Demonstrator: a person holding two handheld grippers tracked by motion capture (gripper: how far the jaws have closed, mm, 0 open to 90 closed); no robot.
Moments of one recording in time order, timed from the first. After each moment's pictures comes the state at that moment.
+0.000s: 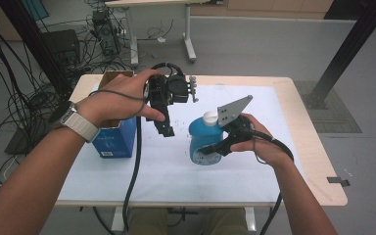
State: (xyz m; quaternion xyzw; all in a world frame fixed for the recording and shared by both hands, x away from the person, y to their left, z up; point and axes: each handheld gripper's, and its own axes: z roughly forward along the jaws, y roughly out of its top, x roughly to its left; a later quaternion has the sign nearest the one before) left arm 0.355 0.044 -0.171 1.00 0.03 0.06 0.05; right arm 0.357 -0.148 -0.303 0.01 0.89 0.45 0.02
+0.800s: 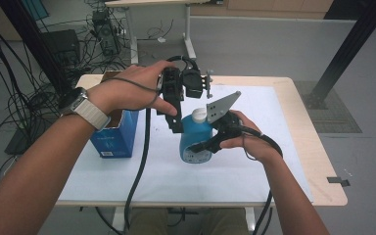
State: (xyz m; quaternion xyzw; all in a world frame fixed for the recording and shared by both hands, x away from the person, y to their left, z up) left arm 0.356 0.018 -0.155 1.00 0.00 0.05 0.03; right arm 0.364 -0.124 -0.300 -0.01 0.89 0.45 0.00
